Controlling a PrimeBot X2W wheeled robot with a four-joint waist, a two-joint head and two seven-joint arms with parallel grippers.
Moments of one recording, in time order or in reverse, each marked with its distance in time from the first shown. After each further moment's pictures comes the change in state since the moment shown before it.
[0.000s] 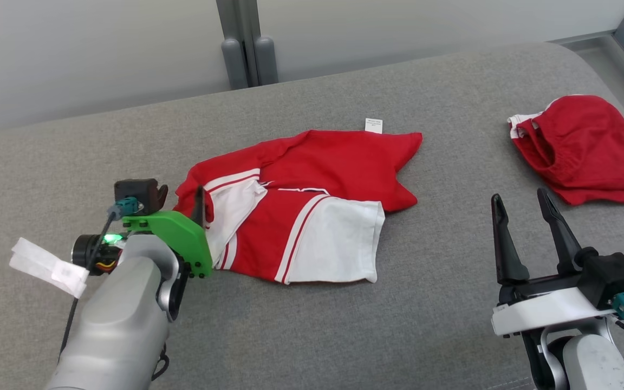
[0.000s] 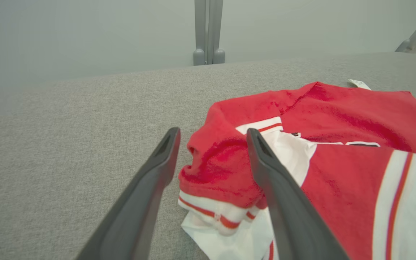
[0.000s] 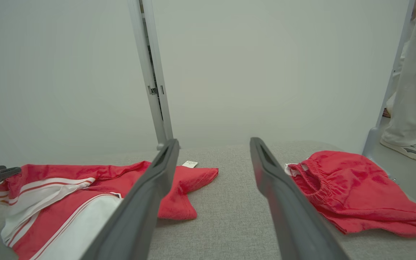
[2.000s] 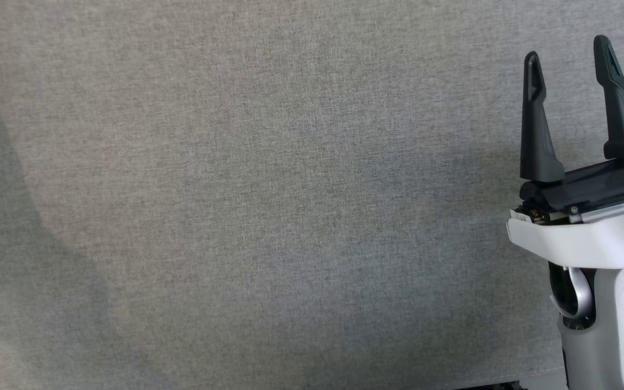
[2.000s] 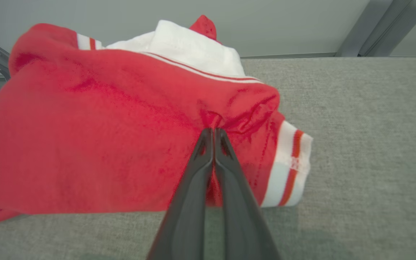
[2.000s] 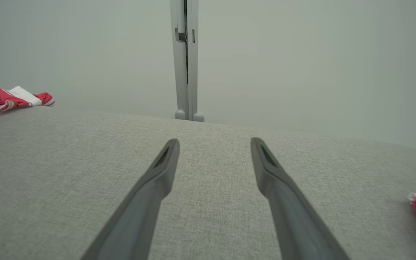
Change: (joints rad) left arm -0.605 0.277 0.425 0.000 0.348 -0.087 0.385; right arm -0.241 0.000 0.020 -0.309 -0.115 0.000 0.060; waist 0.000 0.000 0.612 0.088
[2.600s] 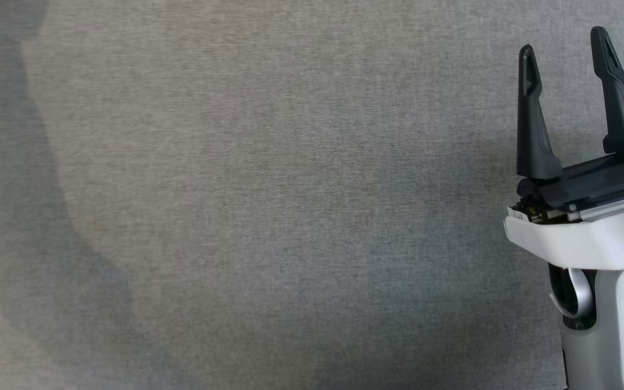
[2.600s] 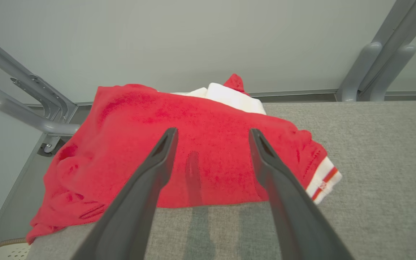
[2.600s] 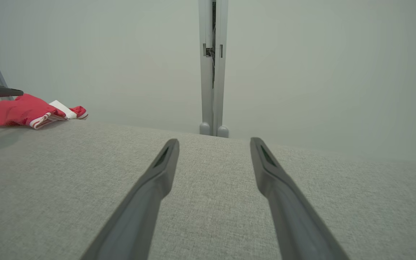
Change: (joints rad) left arm 0.037 -0.018 0.024 -0.142 0.007 -0.009 -0.025; right arm -0.014 -0.001 0.017 -0.029 -0.021 0.000 0.031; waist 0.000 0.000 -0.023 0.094
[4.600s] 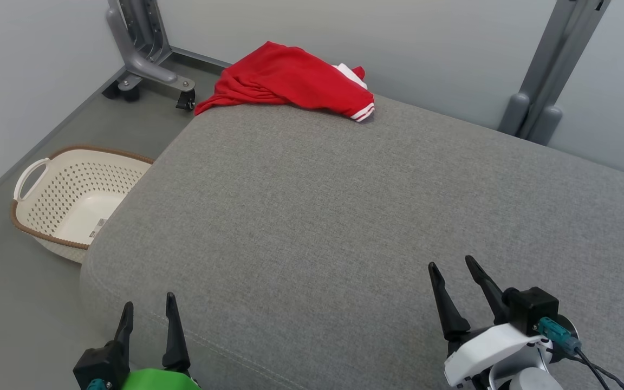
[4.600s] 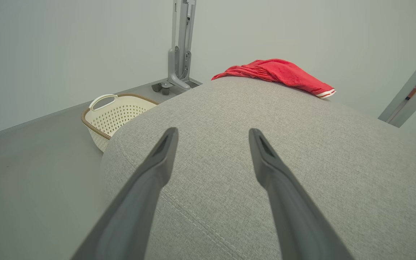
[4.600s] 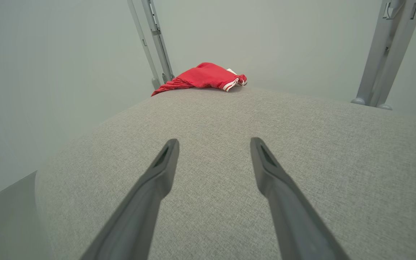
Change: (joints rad) left arm 1.357 -0.348 0.044 -0.661 0.010 0.177 -0.453; right arm 0.251 0.002 0.137 0.649 0.234 0.000 -0.113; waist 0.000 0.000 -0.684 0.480
